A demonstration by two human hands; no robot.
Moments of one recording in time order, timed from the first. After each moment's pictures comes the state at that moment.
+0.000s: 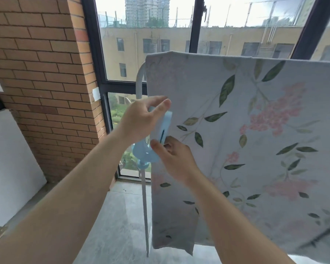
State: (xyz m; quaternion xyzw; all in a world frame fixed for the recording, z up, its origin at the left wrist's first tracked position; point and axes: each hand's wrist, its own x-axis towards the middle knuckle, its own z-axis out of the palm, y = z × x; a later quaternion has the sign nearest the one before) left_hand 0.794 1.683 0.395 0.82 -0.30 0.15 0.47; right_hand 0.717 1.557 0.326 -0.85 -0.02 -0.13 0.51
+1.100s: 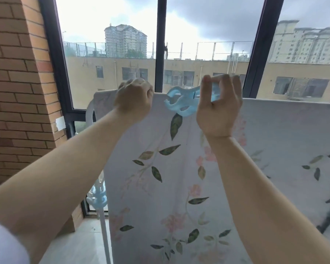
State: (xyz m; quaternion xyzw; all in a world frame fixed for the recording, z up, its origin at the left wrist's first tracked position) left_hand 0.871 1.541 0.493 0.84 -0.28 0.41 0.22; right_hand 0.746 1.371 0.482 -0.61 -0.02 -0.76 0.21
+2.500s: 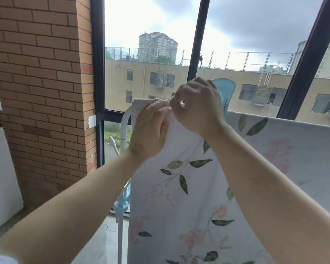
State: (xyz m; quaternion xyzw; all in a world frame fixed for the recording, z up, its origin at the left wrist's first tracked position) left_hand 0.887 1.588 0.422 0.72 -0.36 0.52 0.28; right_hand 0.815 1.445 0.517 -0.79 -0.20 -0.58 0.00
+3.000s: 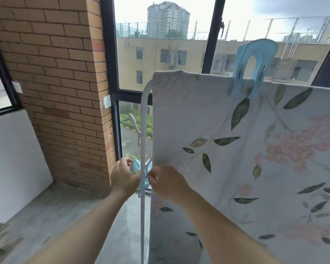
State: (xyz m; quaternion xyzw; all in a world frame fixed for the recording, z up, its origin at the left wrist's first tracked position) left_hand 0.879 1.695 0.208 0.89 0.02 0.17 0.42; right_hand 0.815 1.540 0.273 -0.97 -0.12 -0.07 0.22
